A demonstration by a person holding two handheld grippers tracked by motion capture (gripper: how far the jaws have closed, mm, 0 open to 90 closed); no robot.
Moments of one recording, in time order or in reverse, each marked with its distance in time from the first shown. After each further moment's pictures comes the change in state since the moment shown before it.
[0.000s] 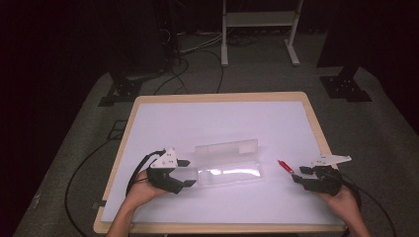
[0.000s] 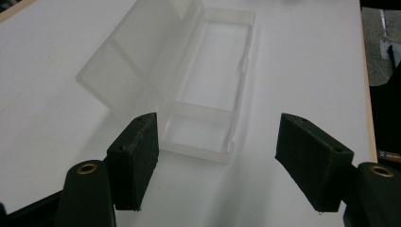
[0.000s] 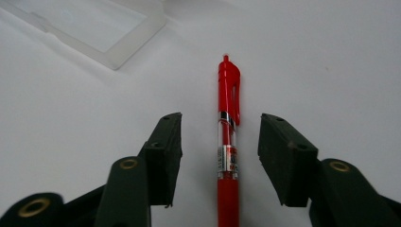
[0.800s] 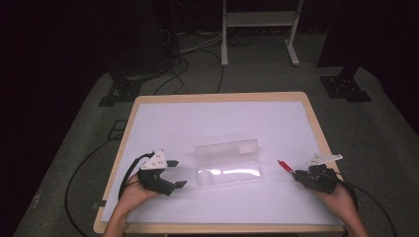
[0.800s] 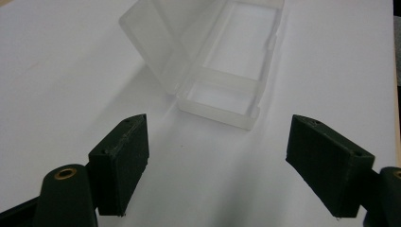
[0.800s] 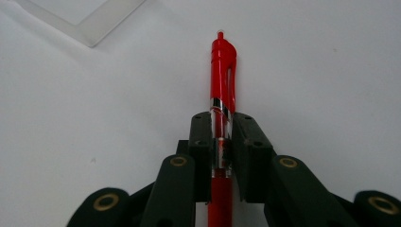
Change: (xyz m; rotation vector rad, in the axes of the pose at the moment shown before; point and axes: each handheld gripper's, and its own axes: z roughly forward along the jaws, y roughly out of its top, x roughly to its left) left arm 0.009 -0.027 -0.010 0.010 0.061 -0.077; right arm -0.001 0.001 0.014 0.076 -0.027 -0.027
